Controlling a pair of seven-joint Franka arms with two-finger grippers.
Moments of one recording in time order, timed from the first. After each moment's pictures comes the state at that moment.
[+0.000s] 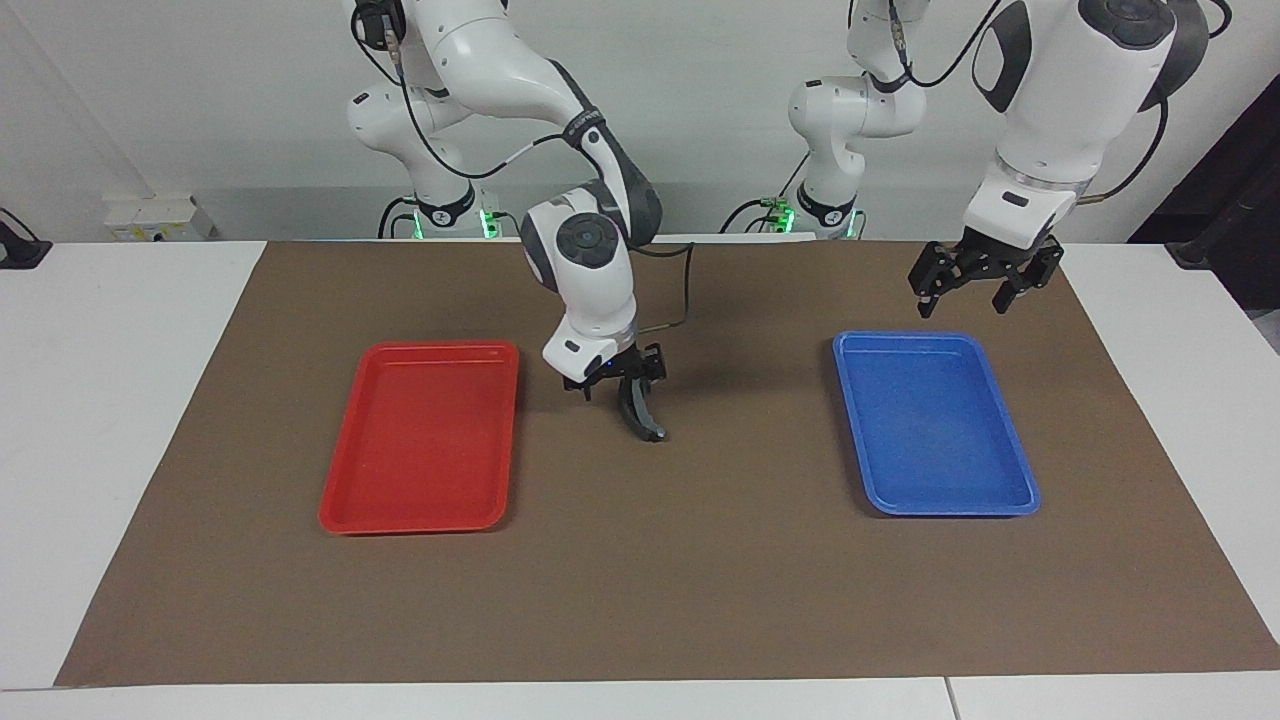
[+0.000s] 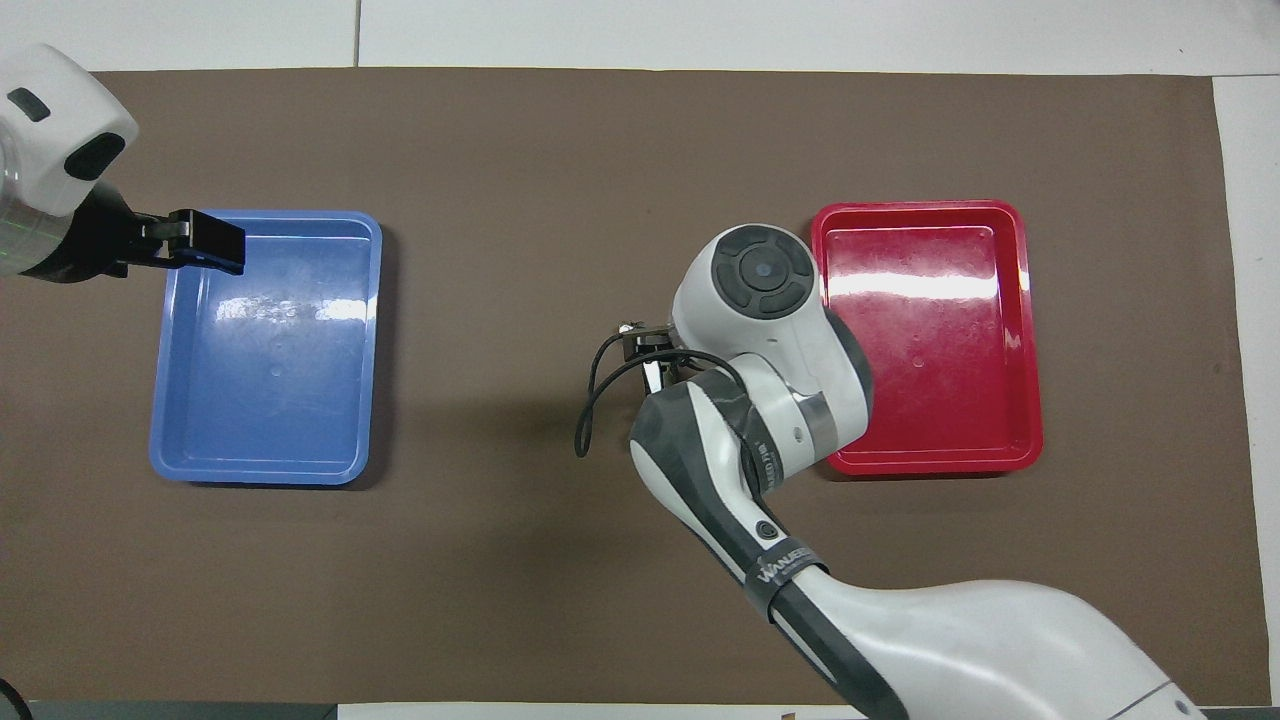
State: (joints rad) left arm -0.09 0.03 -0.10 -1.60 0.05 1.69 -0.14; right arm 0.60 0.34 -0.13 -1.79 0.14 2.15 0.40
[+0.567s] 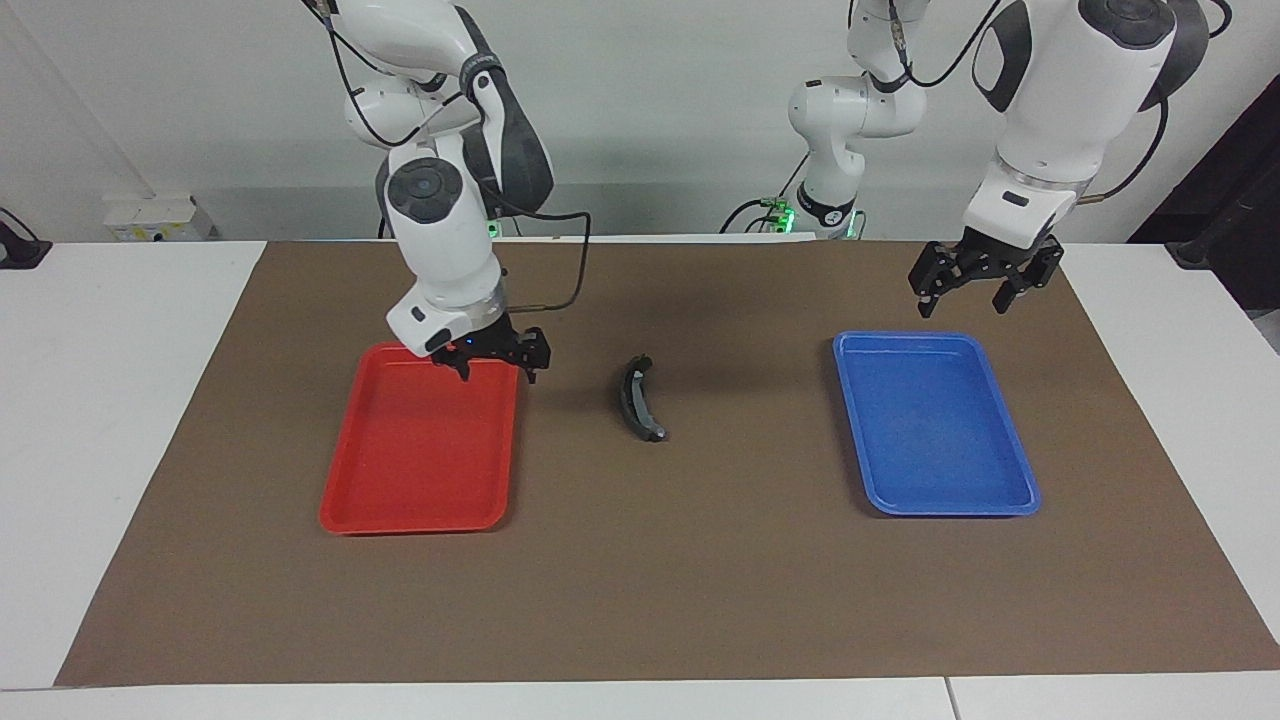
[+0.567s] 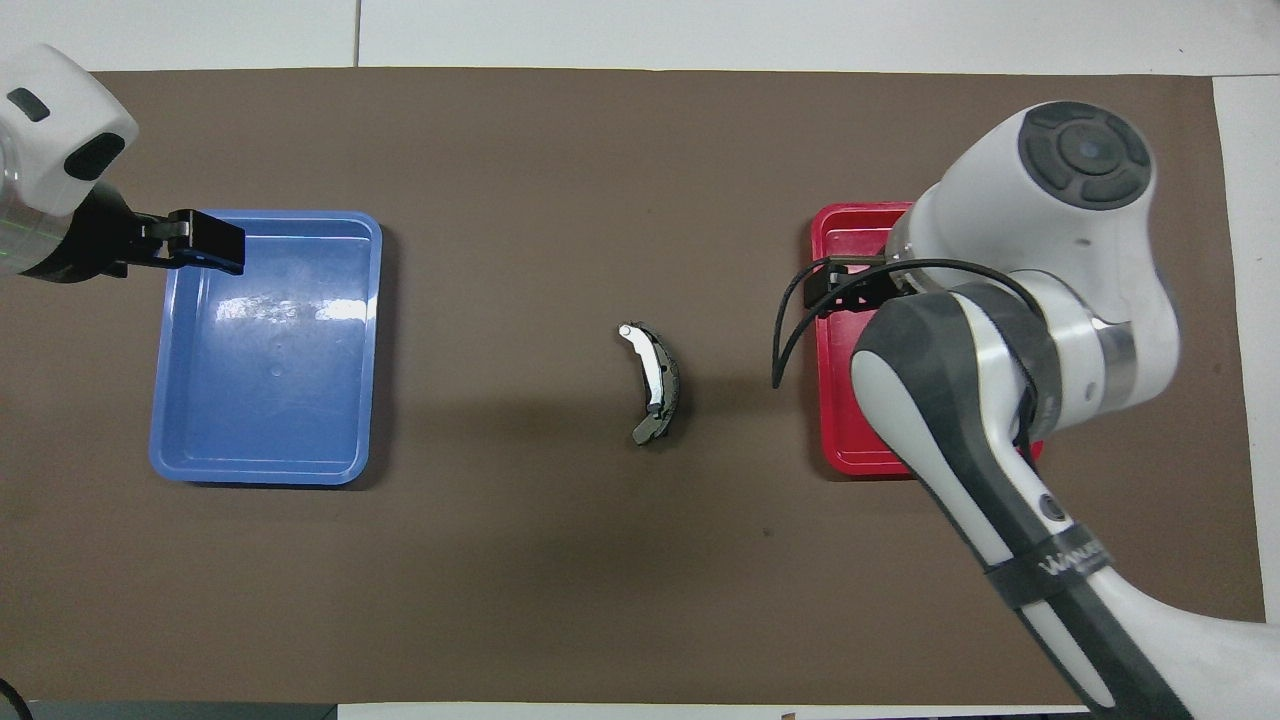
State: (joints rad) left arm -0.09 0.03 -0.10 -1.60 0.05 1.69 -0.14; right arm 0.36 0.14 -0.13 -1.78 0.05 1.86 0.31
